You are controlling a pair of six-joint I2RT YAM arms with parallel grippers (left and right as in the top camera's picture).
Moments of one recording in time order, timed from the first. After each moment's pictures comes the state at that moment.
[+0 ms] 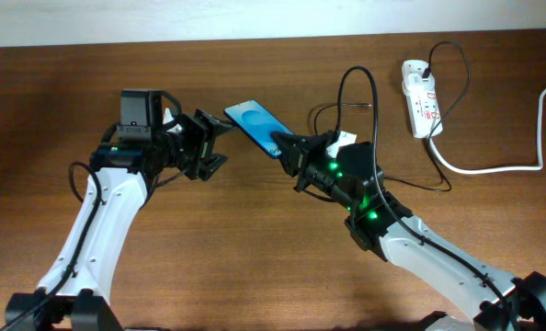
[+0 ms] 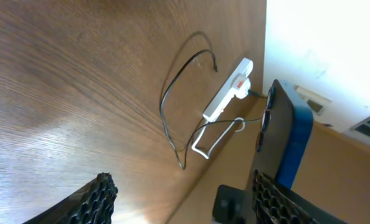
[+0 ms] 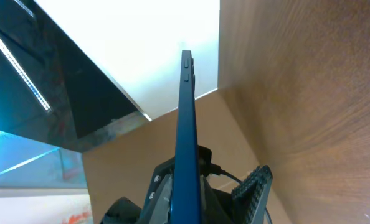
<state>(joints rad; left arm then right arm) -0.09 1.53 1.17 -0.55 0.68 -1.22 0.54 1.44 0.72 0.55 -0.24 1.91</state>
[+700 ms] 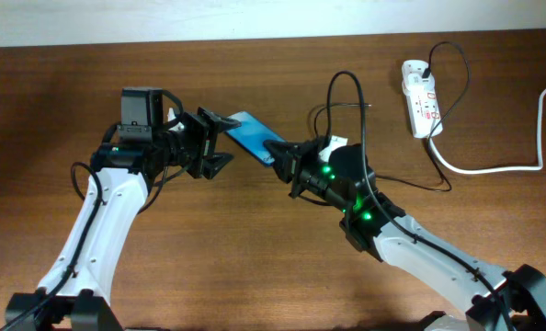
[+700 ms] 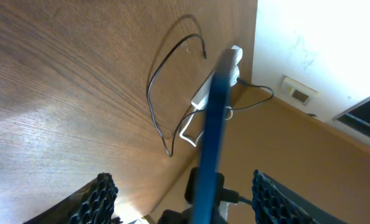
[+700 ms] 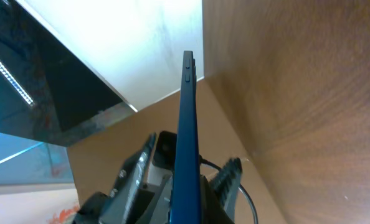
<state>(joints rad) -0.09 1.53 1.17 -0.53 0.74 -1.28 0.57 1.47 0.72 0.55 -0.28 1.91</state>
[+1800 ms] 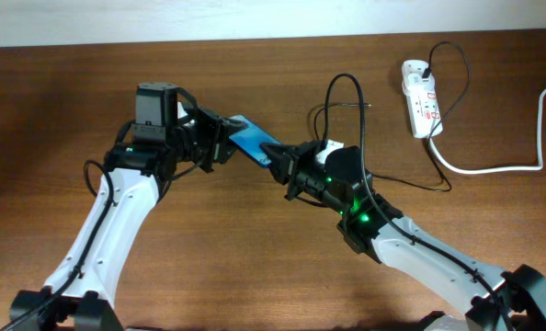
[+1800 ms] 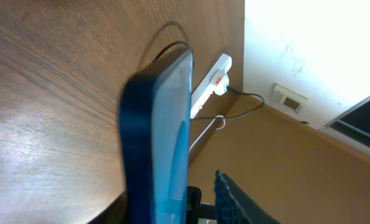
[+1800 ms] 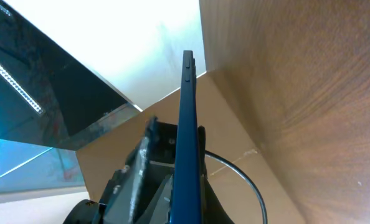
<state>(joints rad) -0.16 1.53 1.17 -0.42 0.66 -1.37 0.59 1.47 0.72 0.55 -0.28 1.99</state>
